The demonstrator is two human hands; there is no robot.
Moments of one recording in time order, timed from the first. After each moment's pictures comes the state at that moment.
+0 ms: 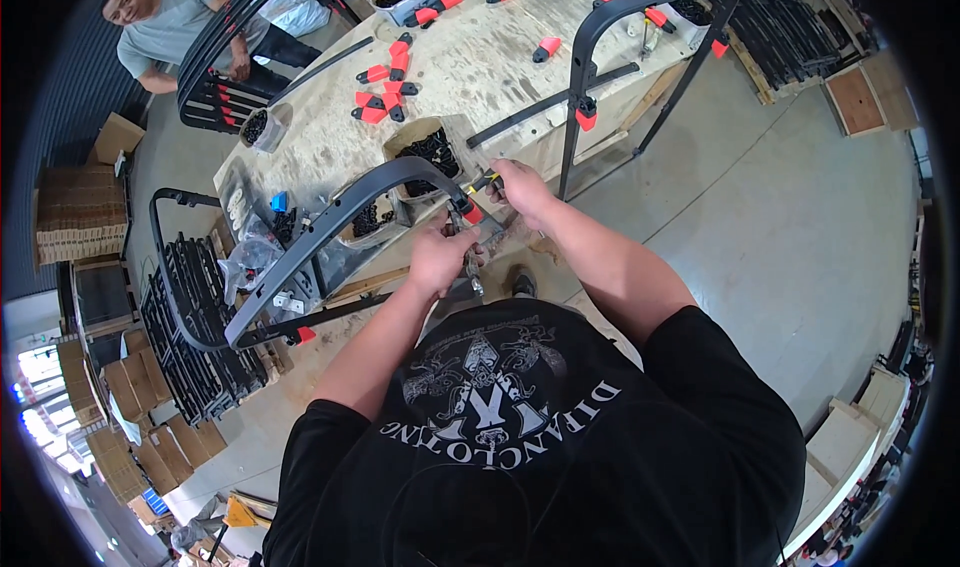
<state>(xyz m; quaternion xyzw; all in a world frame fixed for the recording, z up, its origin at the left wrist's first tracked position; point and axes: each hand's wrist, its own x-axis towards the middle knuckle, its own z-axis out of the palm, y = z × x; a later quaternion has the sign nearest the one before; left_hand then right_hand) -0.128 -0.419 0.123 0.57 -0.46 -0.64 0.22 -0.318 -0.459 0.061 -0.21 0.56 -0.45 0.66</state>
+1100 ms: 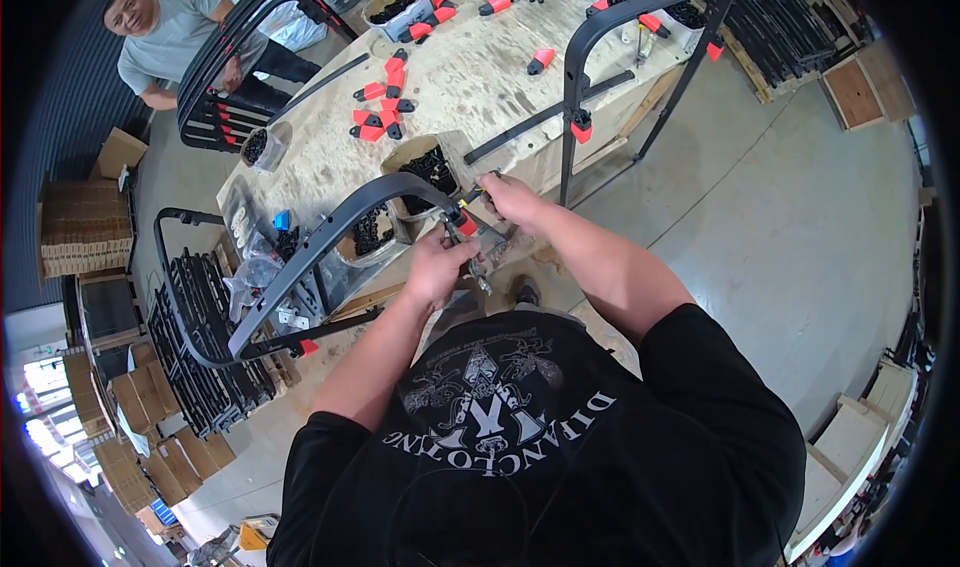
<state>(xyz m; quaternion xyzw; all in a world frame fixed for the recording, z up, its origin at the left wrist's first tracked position) -0.132 -0.431 0.124 0.51 -0.35 -0.74 0.25 -0.326 -0.480 0.042 -0.33 0.57 -0.31 0.69</state>
